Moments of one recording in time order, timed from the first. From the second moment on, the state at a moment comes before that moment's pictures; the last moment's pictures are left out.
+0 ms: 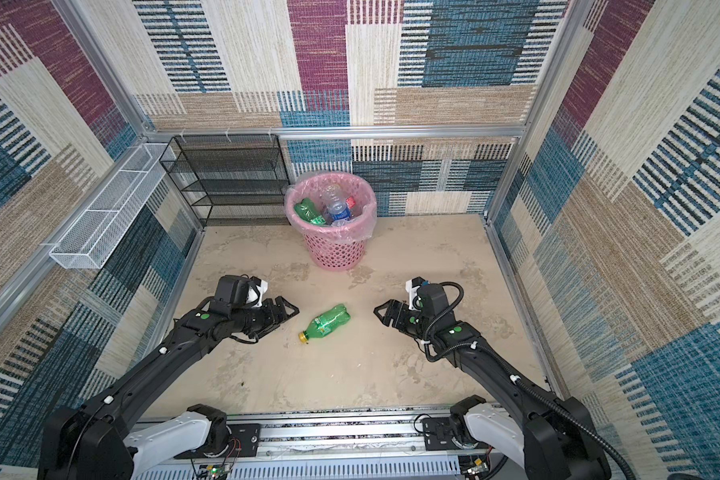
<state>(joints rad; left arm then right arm) -0.34 1.17 0.82 -0.56 0.37 -0.70 0.39 1.05 0.54 -0.17 -0.41 0.80</state>
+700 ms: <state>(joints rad) -0.68 1.50 1.15 -0.81 0.00 -0.36 0.39 1.00 0.50 -0.15 -0.43 0.80</state>
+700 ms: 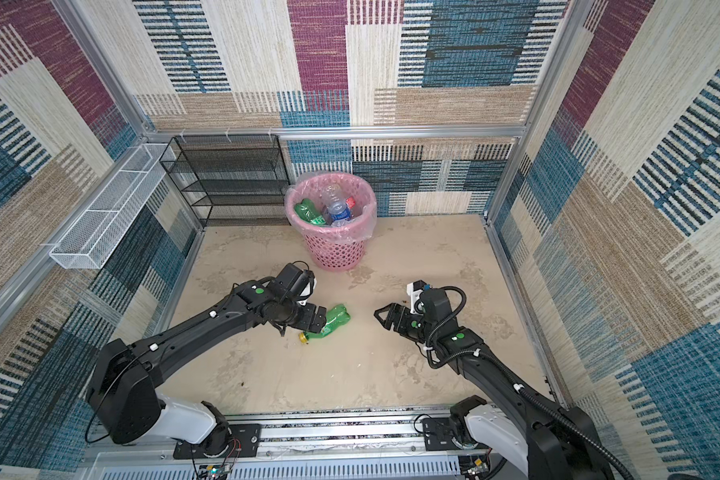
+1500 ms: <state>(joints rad) -0.70 1.71 1.21 -0.74 0.06 -0.25 0.39 0.98 0.50 -0.16 -0.42 0.80</state>
